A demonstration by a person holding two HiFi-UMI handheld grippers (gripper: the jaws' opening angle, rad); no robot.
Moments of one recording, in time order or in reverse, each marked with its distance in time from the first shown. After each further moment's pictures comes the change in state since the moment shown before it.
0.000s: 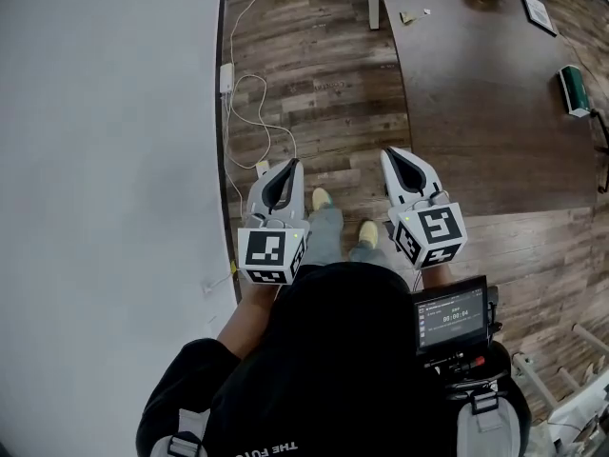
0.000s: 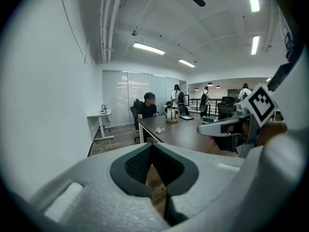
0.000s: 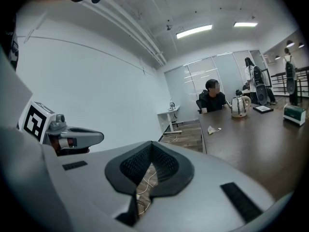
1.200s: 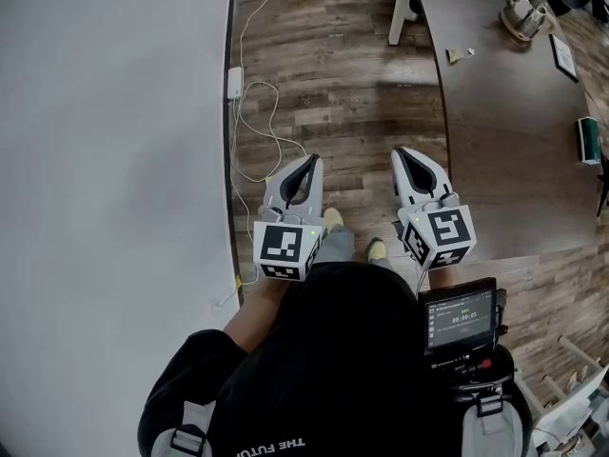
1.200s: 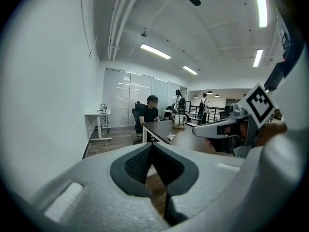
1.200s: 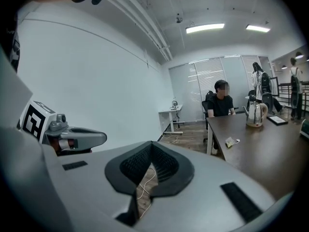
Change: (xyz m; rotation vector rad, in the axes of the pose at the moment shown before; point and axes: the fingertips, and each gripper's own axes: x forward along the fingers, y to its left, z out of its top) left arm 0.082 0.172 -0.020 -0.093 -0.053 -0.071; right arm 0.193 0.052 0.018 -0.095 0.058 -0.035
